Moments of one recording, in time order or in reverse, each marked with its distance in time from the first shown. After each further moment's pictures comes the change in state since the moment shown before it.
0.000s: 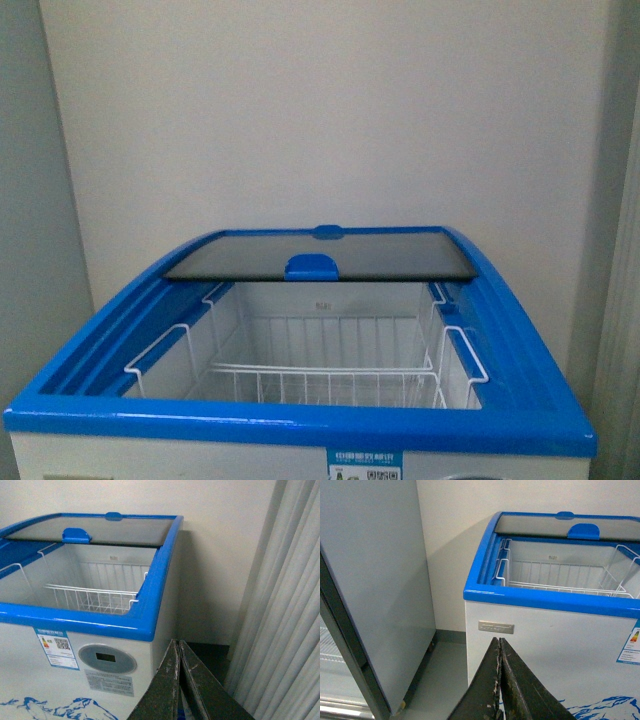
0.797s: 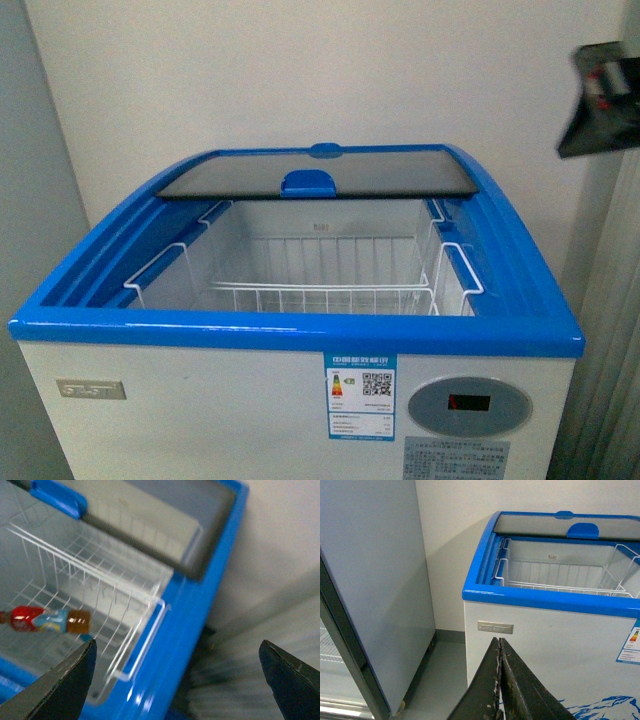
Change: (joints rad) left arm 0.000 0.001 0.000 0.000 0.000 0.000; right arm 0.083 1.005 1.073 -0.590 0.023 -0.080
